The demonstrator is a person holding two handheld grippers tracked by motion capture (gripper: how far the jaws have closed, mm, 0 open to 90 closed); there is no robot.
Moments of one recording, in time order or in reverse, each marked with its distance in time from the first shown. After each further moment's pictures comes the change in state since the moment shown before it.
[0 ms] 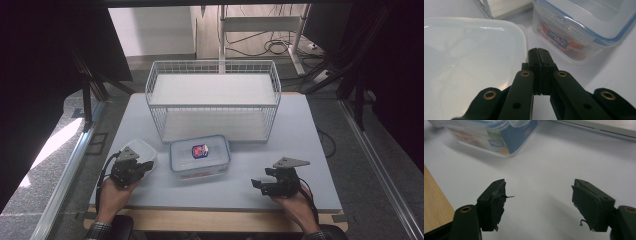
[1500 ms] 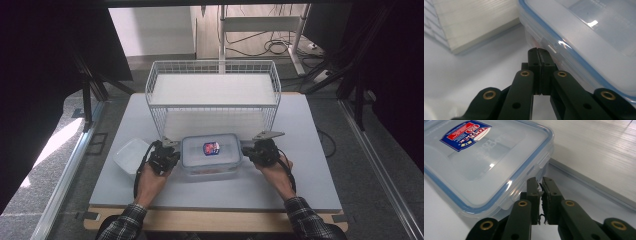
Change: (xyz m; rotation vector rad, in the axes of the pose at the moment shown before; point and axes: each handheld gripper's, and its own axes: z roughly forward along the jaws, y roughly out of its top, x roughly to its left) left arm -0.044 0.058 0.082 0.090 0.043 0.008; right arm -0.018 0.070 0.063 0.005 -0.041 -0.091
